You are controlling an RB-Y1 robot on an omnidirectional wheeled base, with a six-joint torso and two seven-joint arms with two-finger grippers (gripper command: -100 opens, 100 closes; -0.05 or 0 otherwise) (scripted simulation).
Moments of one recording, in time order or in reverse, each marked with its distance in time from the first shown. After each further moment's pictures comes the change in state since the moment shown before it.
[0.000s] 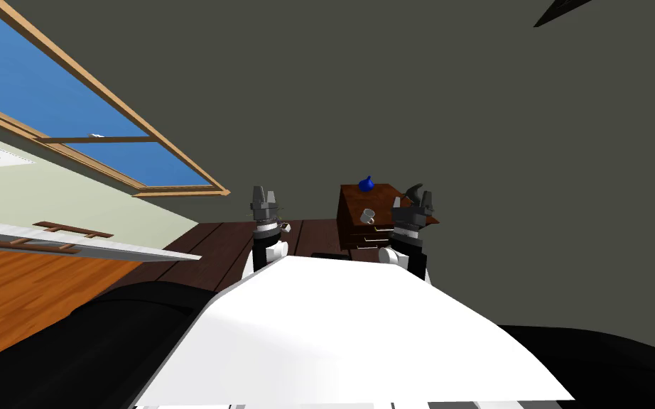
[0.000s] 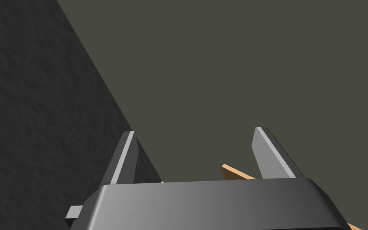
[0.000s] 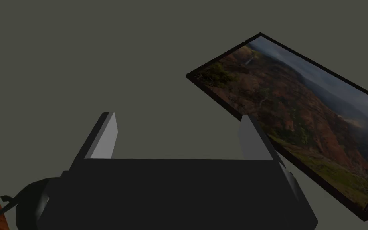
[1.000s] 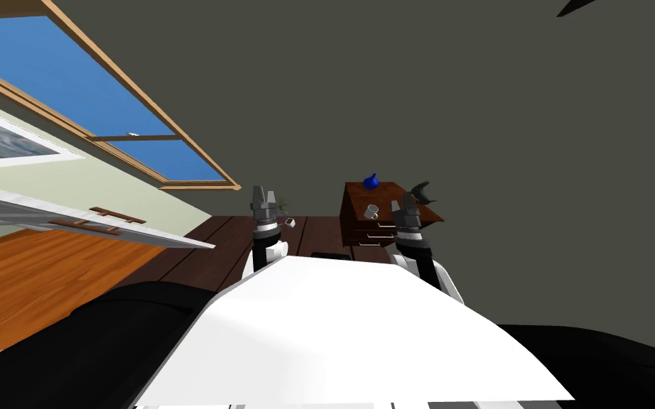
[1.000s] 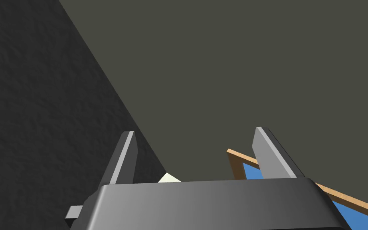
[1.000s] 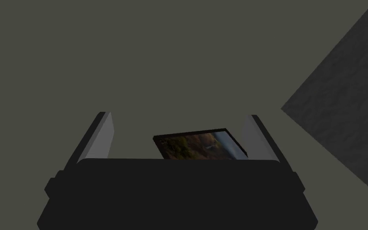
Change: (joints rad) left arm 0.000 0.000 0.000 0.000 0.000 0.000 0.000; right arm 0.046 -0.271 -0.047 0.014 0.152 0.014 0.153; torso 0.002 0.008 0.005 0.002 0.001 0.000
